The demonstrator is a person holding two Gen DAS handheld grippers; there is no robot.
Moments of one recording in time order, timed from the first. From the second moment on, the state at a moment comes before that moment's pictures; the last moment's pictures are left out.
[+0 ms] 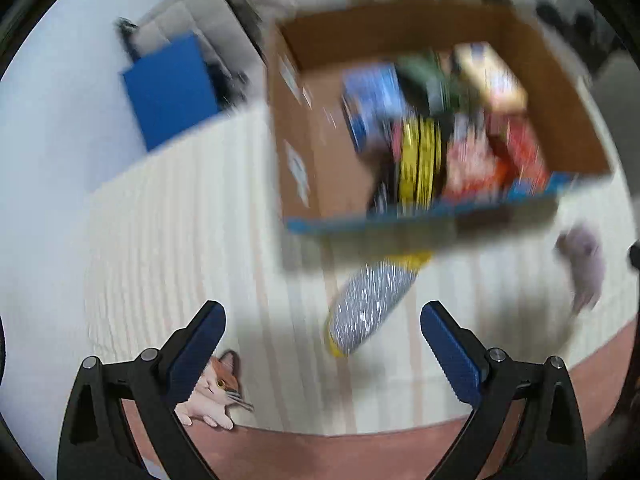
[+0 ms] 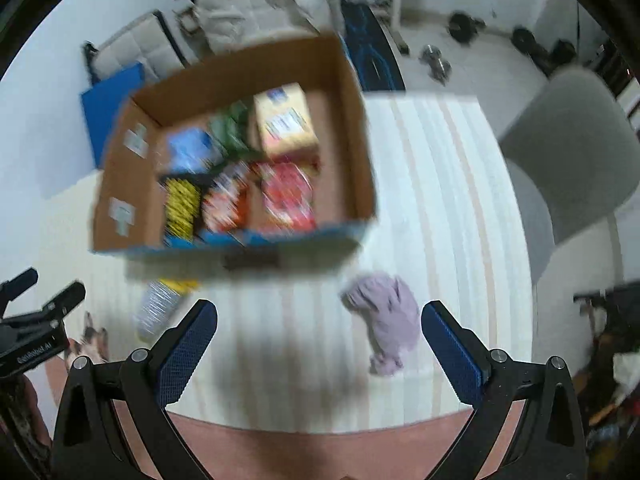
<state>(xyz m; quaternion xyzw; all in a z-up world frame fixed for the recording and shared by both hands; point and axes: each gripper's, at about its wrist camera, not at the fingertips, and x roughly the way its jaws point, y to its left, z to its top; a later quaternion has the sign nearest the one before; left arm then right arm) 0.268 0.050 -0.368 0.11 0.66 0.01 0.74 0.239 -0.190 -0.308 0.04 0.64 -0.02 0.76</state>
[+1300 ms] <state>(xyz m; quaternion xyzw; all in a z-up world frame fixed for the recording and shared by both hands) 0.193 -0.005 -0.544 0.00 0.80 -0.03 0.60 0.164 -0.208 -0.484 0.08 0.79 -0.01 0.60</state>
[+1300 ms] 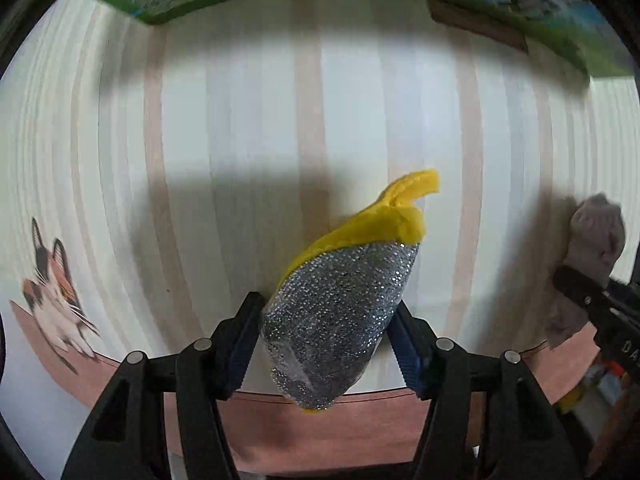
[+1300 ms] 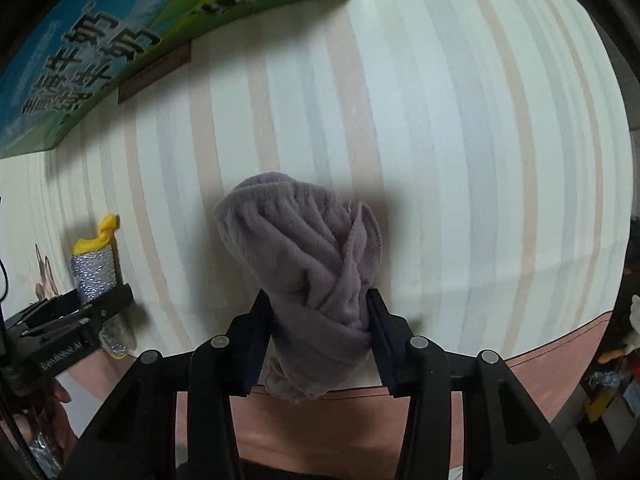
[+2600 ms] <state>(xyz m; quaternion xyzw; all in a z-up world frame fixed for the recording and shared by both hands) 0.347 0.020 -0.299 -0.02 0.65 -0.03 0.76 0.282 -0.145 -0.257 0.04 0.65 0.09 0.75</state>
